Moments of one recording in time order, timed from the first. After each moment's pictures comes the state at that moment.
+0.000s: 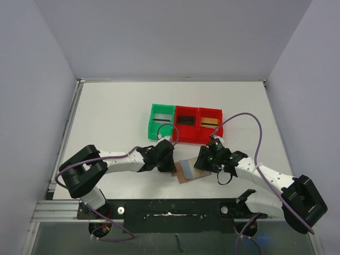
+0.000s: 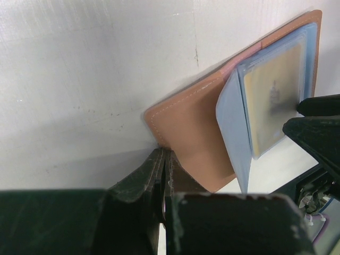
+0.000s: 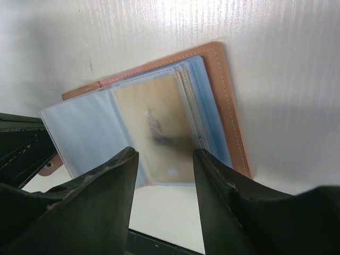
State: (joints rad) left arm -0.98 1.62 0.77 -0.09 -0.01 -0.96; right arm 0.63 1.13 0.51 -0.38 -0.02 0.79
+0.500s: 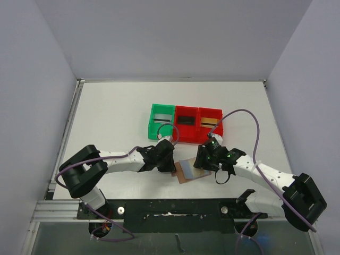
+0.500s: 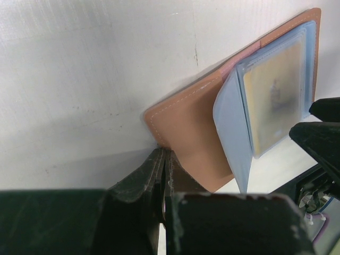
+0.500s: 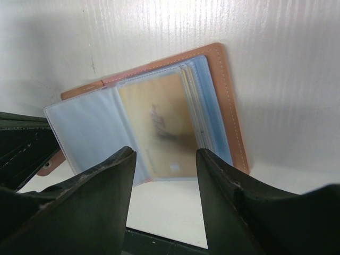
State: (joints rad) left arm -0.98 1.62 0.78 -0.09 -0.01 -0.96; right arm 0.69 1.15 0.57 -0.45 0.06 0.79
